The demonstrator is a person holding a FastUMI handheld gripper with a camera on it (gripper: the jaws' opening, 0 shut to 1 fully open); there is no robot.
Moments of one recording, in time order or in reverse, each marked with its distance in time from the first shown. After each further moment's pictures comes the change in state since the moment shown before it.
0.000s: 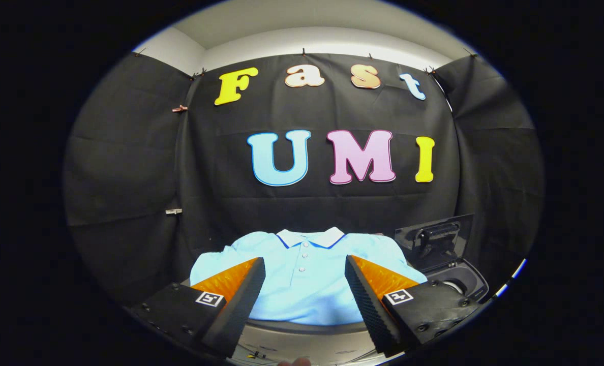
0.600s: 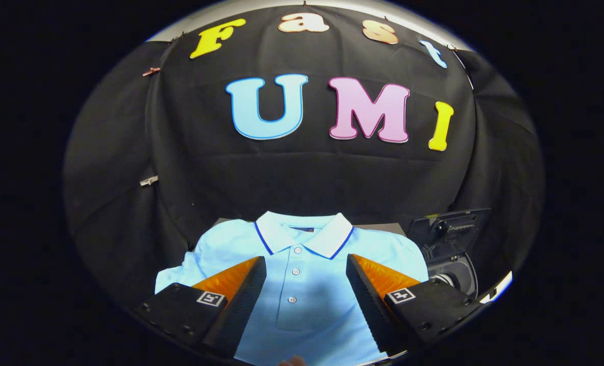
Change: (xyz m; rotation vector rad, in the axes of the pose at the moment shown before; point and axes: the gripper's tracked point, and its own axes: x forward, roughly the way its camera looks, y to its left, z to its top) arm 0.118 -0.008 -0.025 -0.034 0.388 -0.057
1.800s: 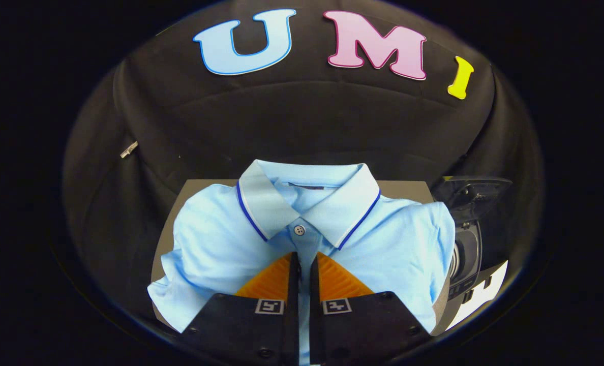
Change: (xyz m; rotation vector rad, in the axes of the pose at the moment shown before) arm 0.054 -0.019 -0.042 0.072 0.414 0.019
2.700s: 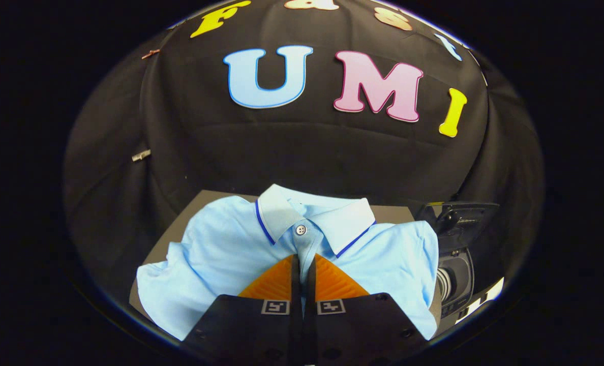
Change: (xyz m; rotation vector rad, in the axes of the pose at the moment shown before) arm -0.035 -0.001 0.006 -0.108 -0.339 -0.012
